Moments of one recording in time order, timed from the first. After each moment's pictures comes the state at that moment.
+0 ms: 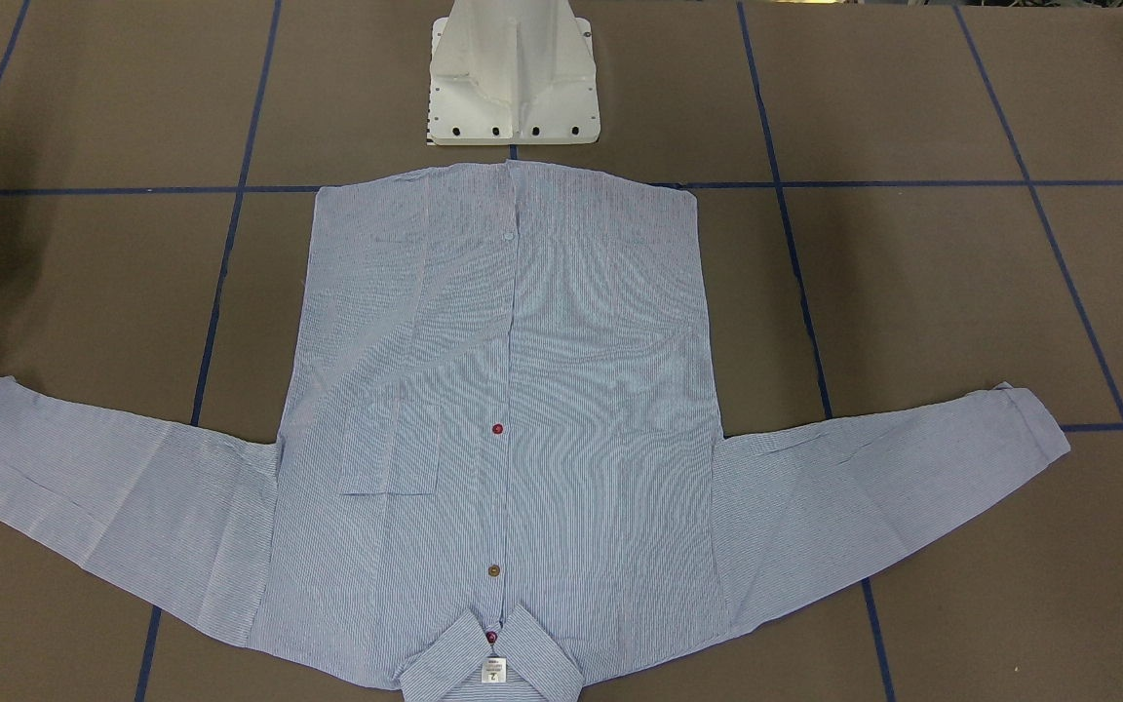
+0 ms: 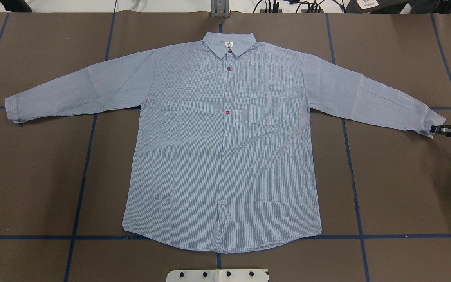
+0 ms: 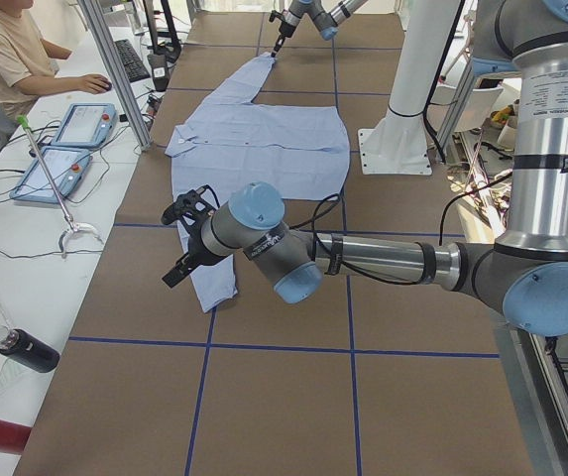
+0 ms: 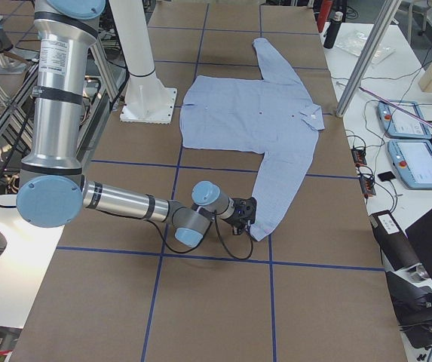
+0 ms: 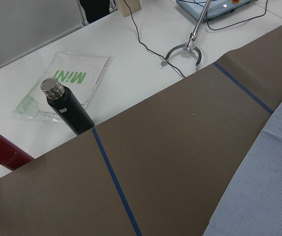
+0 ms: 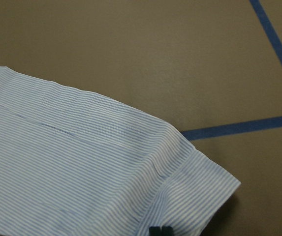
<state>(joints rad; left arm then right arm) -1.59 -1.56 -1.65 -2.39 -2.26 -0.08 0.97 -1.72 1.40 -0.26 1.85 1.12</state>
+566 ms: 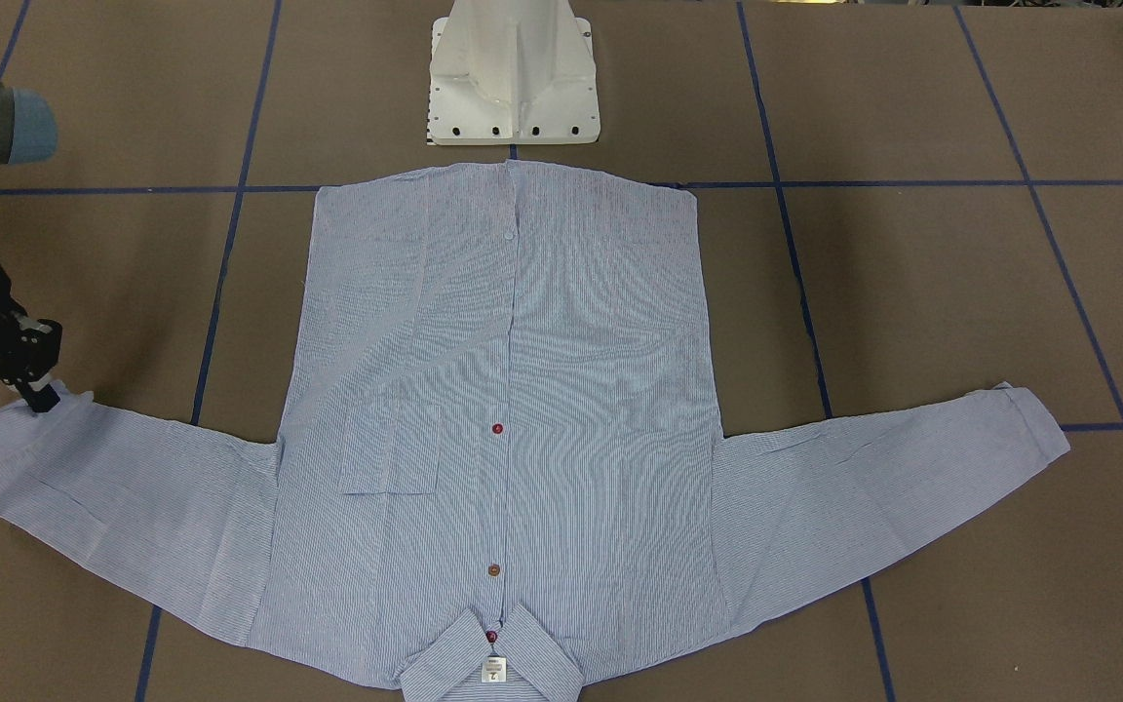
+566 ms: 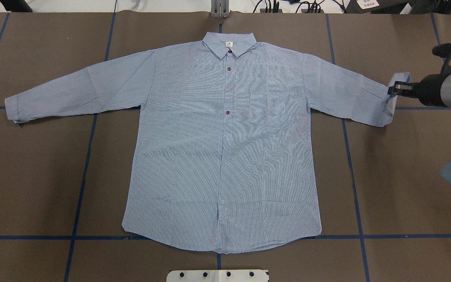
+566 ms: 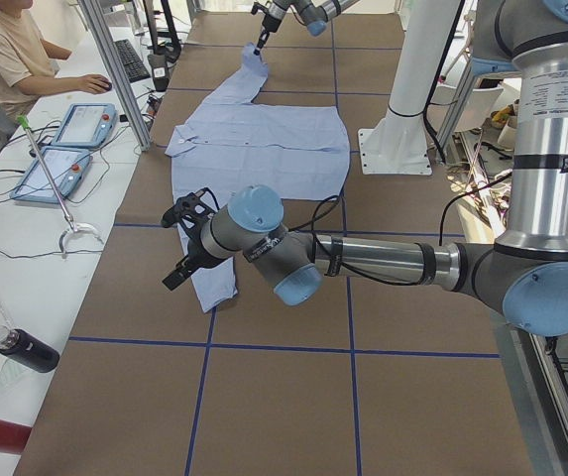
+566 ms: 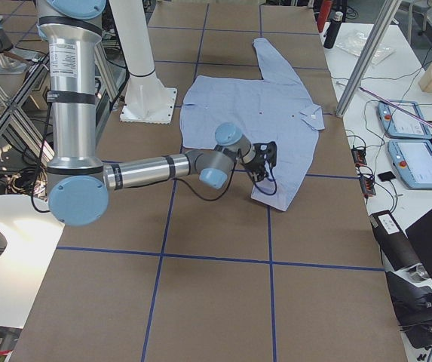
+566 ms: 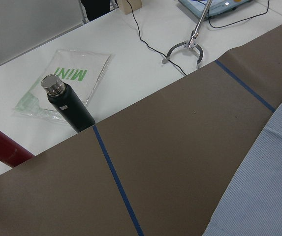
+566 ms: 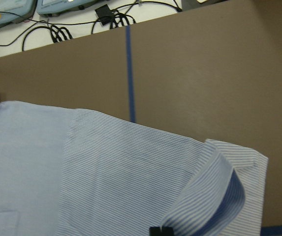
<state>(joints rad) -1.59 -1.56 -1.64 -2.39 -2.26 -0.08 0.96 -1.46 1.76 -0.86 1.85 1.15</state>
